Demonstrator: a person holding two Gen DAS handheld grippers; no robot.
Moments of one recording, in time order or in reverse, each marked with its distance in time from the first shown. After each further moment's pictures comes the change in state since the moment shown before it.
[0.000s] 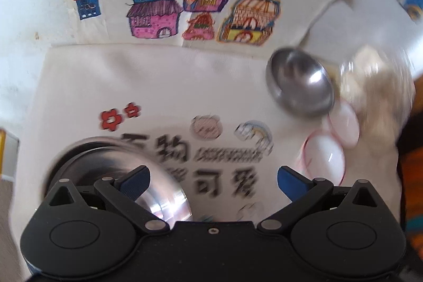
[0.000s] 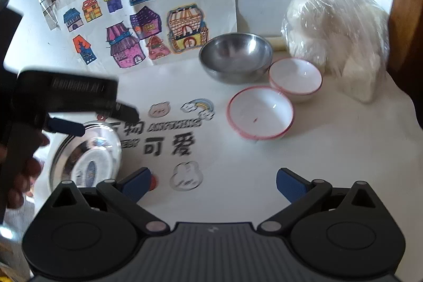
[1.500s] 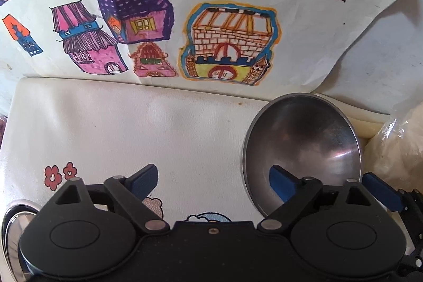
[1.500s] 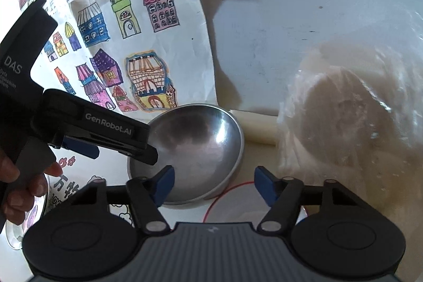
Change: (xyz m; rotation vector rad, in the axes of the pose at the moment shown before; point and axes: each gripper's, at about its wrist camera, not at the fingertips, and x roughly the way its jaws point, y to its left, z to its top) left arm 0.100 -0.081 0.081 -0.071 0.030 0.218; right arm 0.124 -0.103 0.132 -0.236 -0.086 0.247
